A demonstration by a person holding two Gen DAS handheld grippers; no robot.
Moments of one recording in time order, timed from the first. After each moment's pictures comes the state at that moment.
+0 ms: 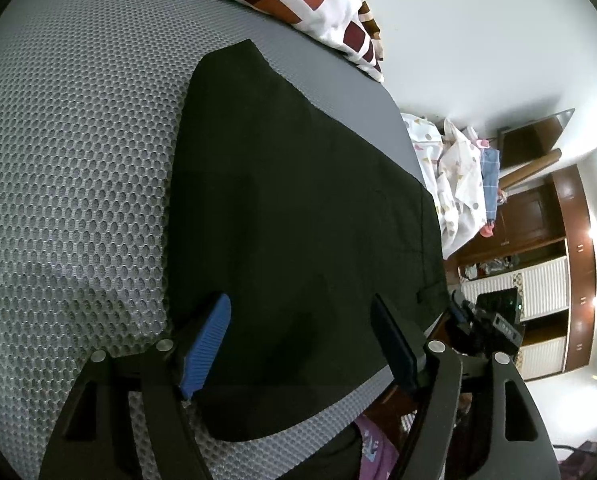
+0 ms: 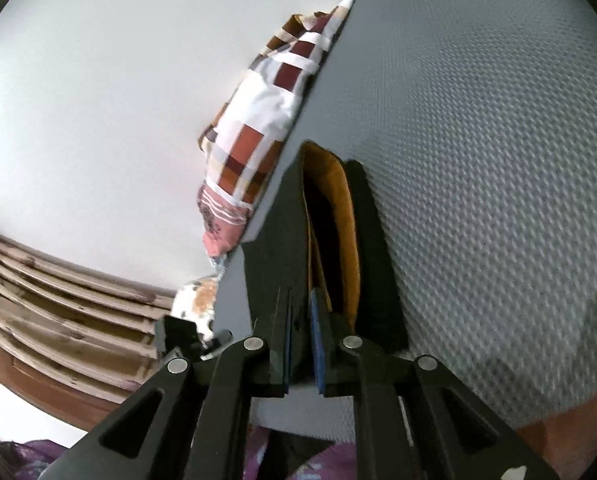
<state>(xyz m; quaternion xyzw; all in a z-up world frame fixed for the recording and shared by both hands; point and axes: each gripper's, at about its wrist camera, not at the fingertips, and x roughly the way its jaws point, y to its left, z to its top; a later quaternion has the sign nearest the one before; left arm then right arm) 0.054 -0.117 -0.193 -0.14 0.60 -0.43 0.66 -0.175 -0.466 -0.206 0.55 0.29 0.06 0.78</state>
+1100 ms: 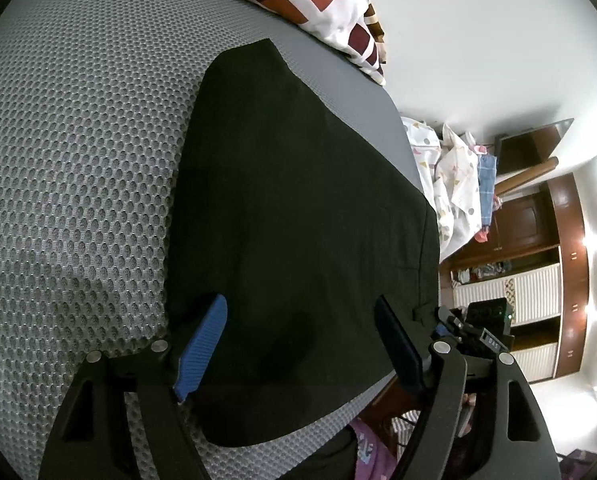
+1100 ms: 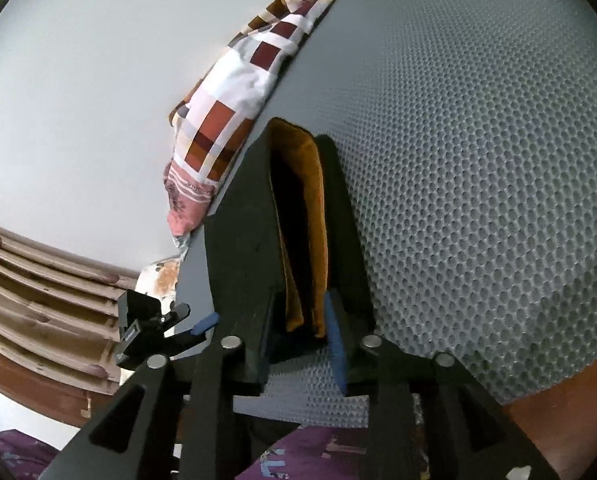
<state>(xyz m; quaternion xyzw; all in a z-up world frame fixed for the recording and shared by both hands) 0.054 -0.112 -0.194 -0.16 0.61 -0.42 0.65 -0.175 -0.453 -0.215 0.52 0.34 0.04 0.78</state>
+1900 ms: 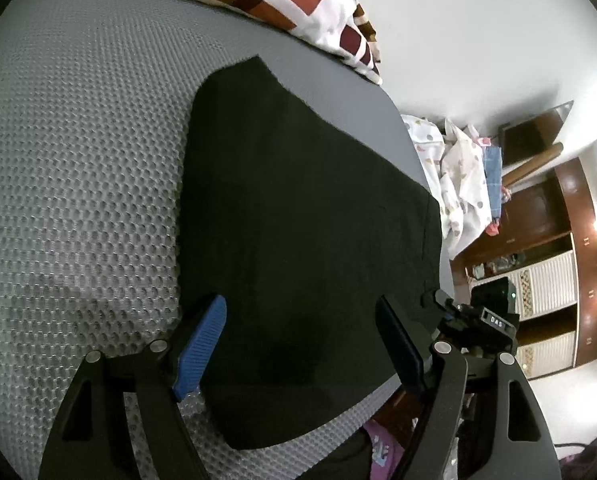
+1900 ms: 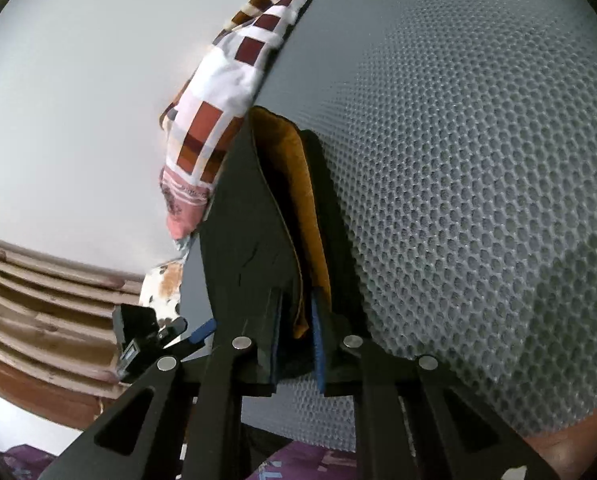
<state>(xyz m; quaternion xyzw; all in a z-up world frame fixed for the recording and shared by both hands) 0.043 -0.111 -0.186 -0.13 0.58 -0.42 0.68 -0.156 -0.472 -0.232 0.53 0.35 0.04 0.77</state>
